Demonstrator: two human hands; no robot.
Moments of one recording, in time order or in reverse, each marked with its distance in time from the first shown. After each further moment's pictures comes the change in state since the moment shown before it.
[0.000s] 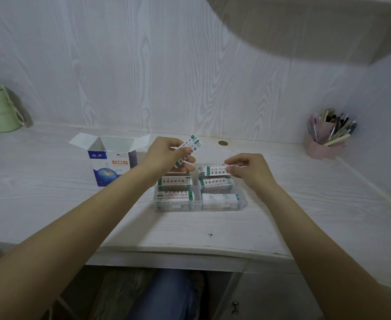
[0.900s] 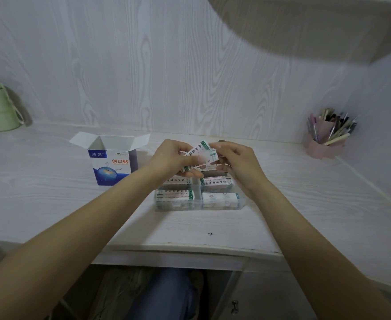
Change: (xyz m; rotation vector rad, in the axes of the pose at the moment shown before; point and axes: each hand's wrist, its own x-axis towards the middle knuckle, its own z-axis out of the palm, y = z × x) left_hand -0.003 0.000 0.009 -0.032 -0.135 -0.011; right_hand -0.013 -0.031 0.019 0.434 -0.150 -0.070
